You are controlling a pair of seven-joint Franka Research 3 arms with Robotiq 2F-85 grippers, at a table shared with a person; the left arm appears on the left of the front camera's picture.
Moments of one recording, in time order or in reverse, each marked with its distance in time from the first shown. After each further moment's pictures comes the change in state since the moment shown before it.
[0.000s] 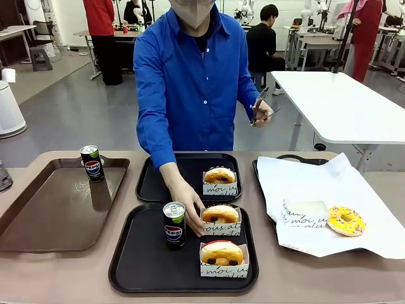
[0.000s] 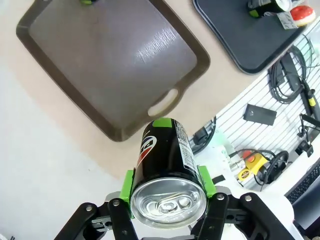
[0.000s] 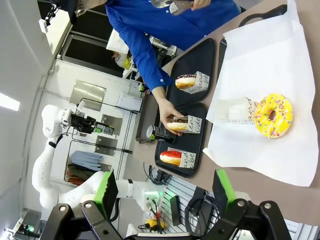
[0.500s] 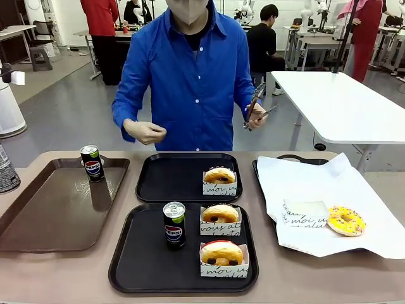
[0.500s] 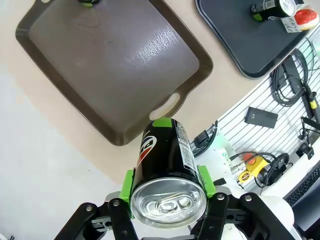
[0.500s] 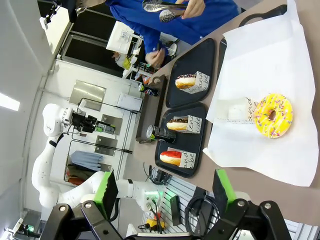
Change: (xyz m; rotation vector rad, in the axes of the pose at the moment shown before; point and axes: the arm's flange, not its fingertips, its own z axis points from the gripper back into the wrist) left arm 0.004 0.001 -0.004 -0.001 0.003 0.006; right arm 0.000 0.000 0.000 0.000 0.000 0.000
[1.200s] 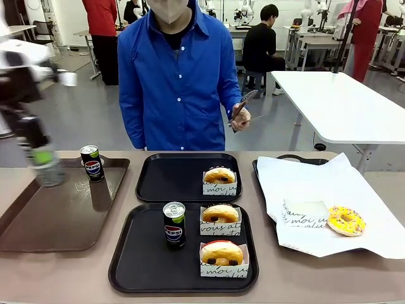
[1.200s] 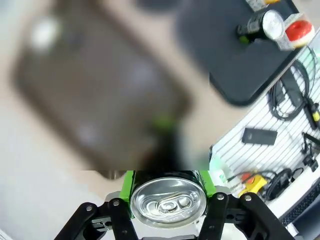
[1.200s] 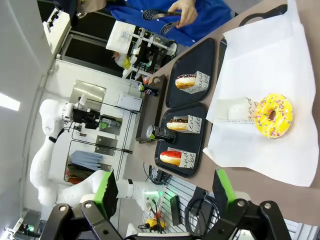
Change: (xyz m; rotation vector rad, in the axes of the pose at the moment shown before) left arm 0.084 -0.081 -0.017 0.065 -0.030 -0.088; right arm 0.000 0.000 0.000 0.000 0.000 0.000
